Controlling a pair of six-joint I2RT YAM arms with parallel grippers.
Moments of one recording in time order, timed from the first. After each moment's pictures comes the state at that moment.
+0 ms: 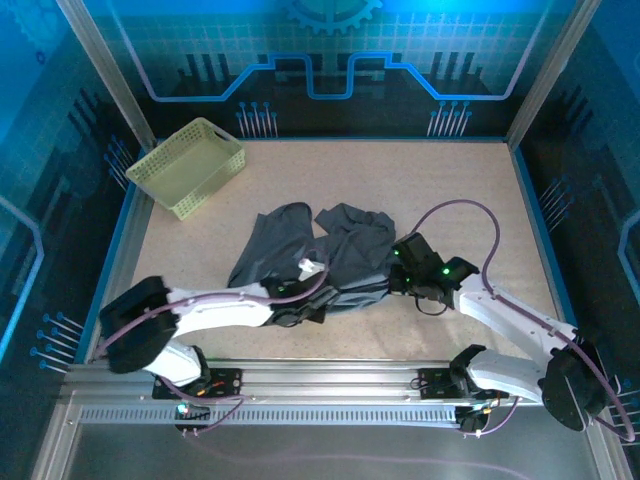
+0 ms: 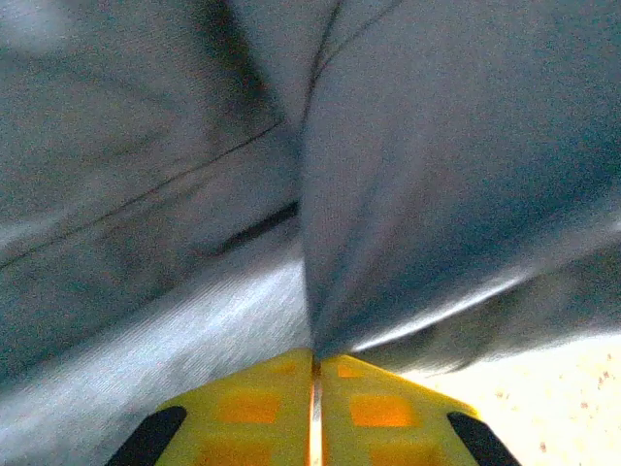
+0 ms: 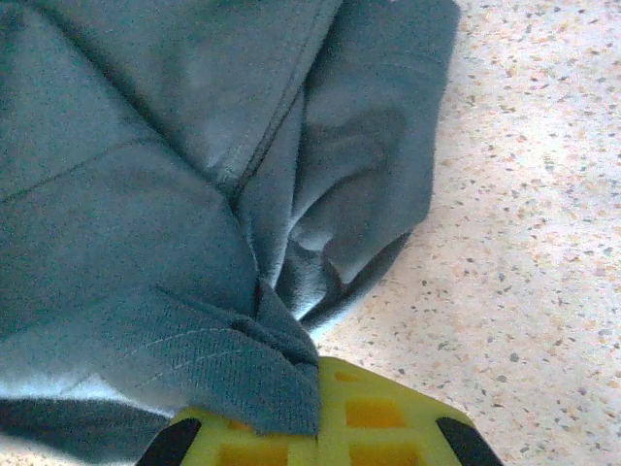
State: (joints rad) left arm -1.04 1.45 0.75 -0.40 -0.29 -0.79; right arm 0.61 1.12 0.71 -0.68 0.13 0.67
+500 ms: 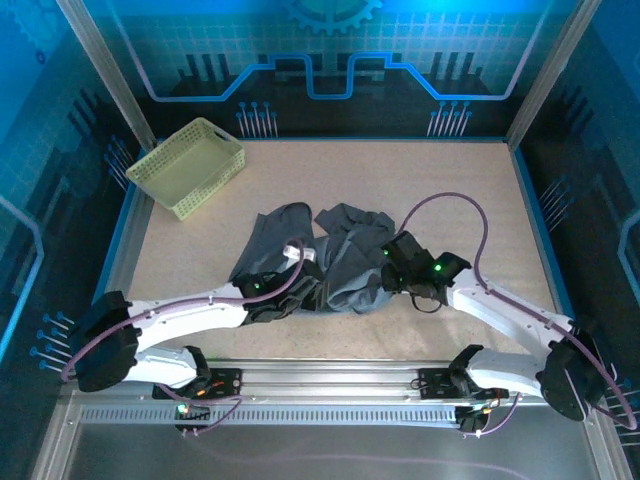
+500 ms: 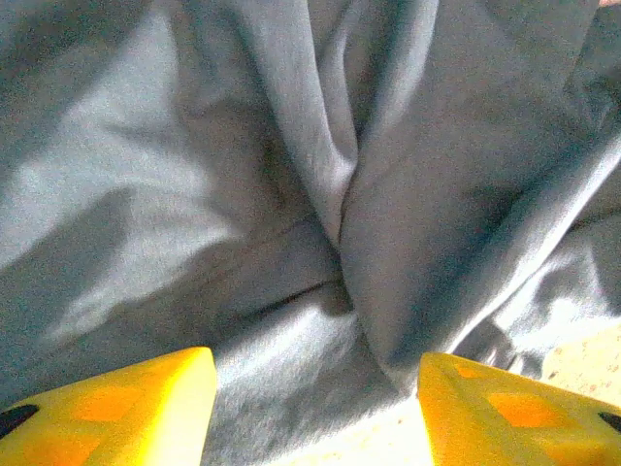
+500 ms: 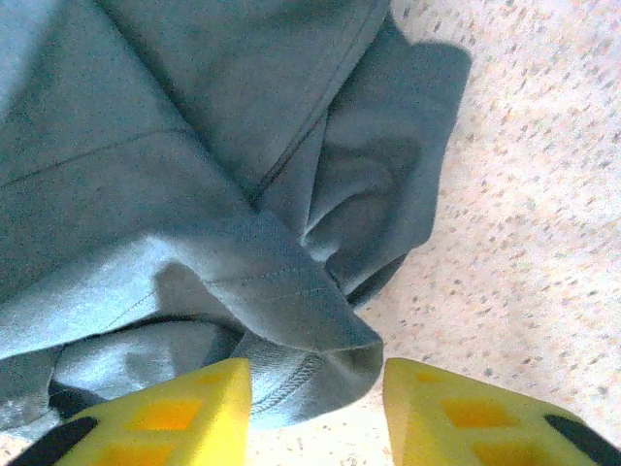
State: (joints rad) left arm -0.98 1.32 0.77 -0.40 -0.32 -0.77; right arm 0.67 1.15 0.79 -0.75 0.23 0.60
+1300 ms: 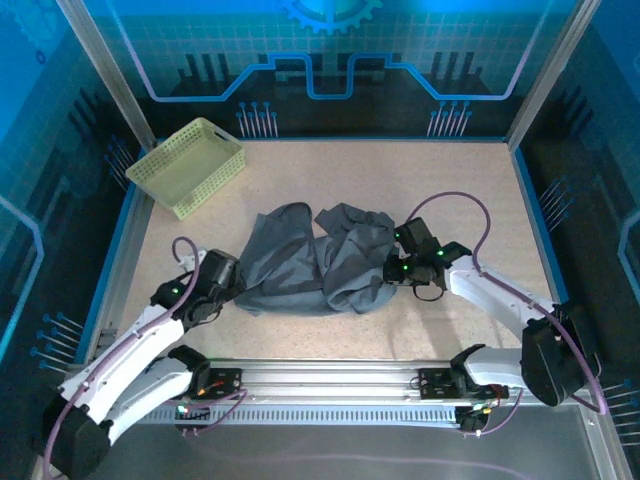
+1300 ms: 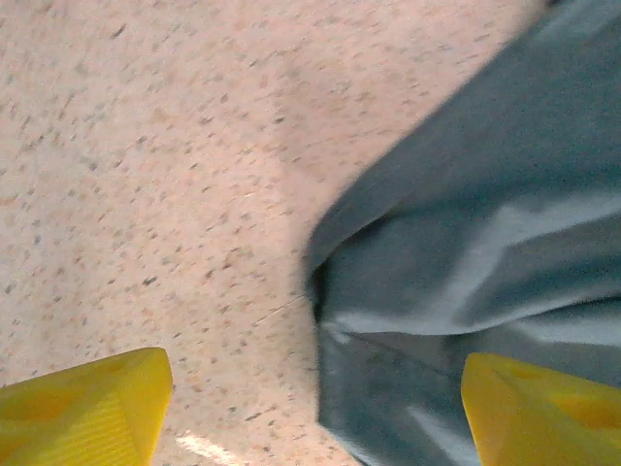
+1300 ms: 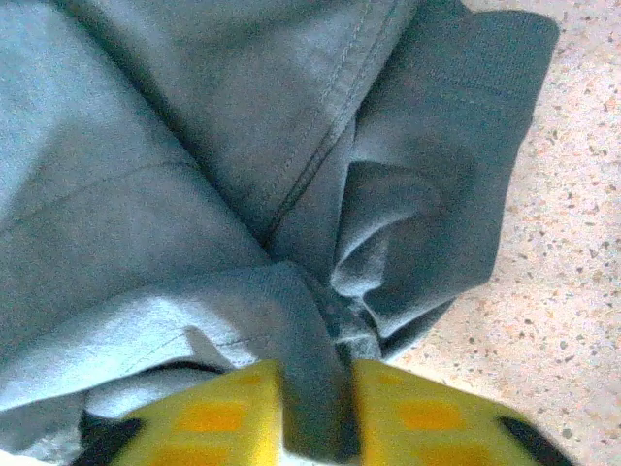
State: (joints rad) left arm -0.42 0.82 0.56 -0.84 -0.35 -0.96; right arm 0.48 1.27 0.77 -0.63 -0.06 0.53
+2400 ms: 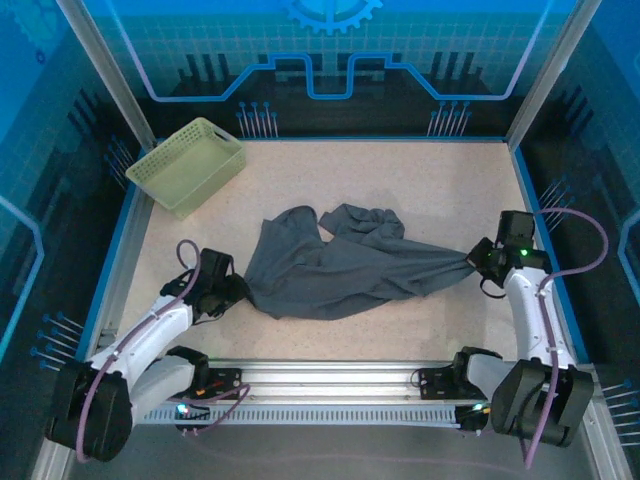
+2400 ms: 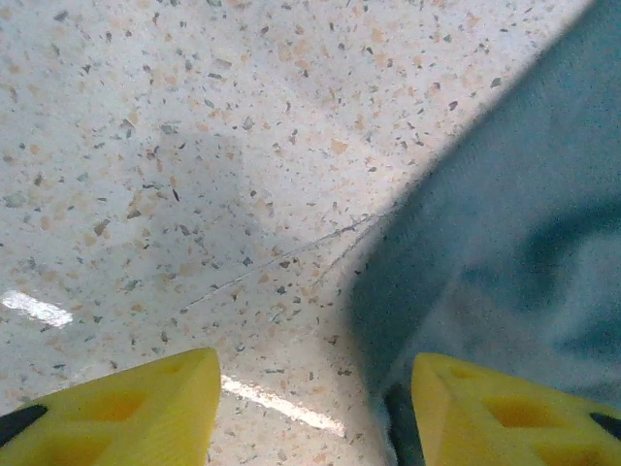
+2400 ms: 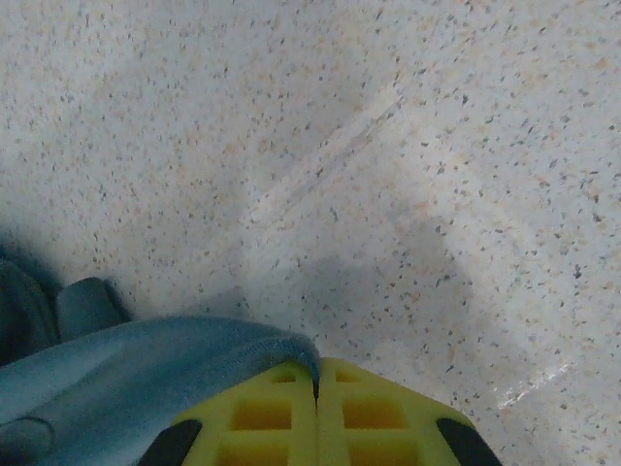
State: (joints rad) left arm -0.25 0.99 0.45 -0.58 -0.03 -0.92; right arm -0.26 1.06 0.81 -0.81 -0.01 0.53
